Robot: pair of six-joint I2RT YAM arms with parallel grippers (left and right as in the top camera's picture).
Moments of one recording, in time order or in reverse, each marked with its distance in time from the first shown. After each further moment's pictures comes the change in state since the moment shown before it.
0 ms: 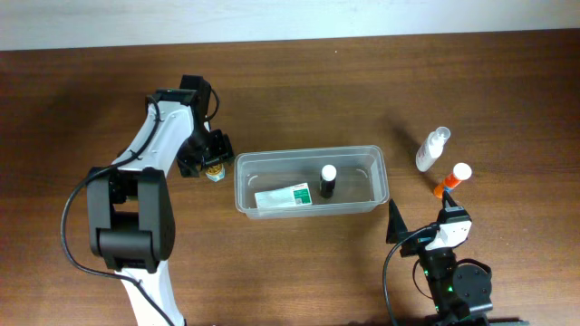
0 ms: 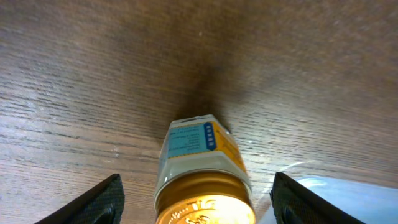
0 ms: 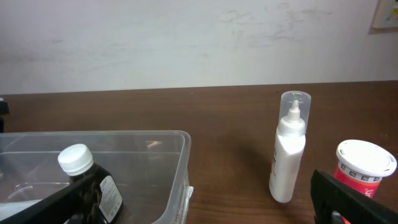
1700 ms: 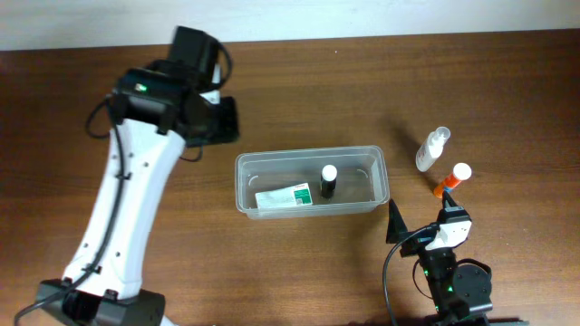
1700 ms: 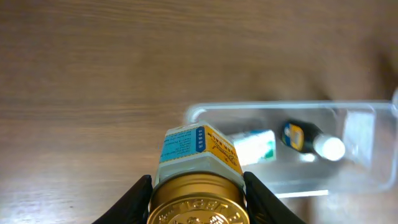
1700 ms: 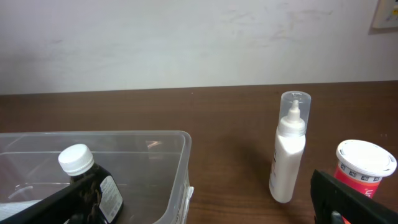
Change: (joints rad) left arm -0.206 -0.390 0.336 -0.316 -0.080 0.061; right arm 0.000 0.000 0.000 0.000 0.000 0.000
